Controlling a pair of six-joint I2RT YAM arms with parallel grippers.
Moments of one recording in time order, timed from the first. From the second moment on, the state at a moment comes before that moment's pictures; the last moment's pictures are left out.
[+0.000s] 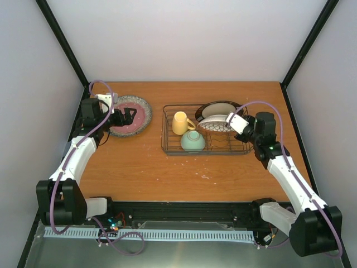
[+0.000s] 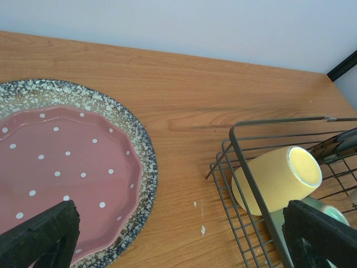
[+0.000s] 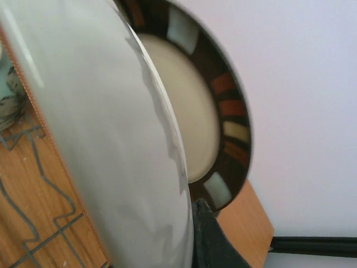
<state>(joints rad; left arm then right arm) 0.04 1.25 0.91 -0.19 0.47 -0.16 0.17 1.05 0.74 -0.15 -0.16 -0.97</state>
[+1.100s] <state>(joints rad) 0.04 1.28 0.91 -0.17 0.45 -0.16 0.16 1.19 0.74 -0.01 -0.19 -1.06</state>
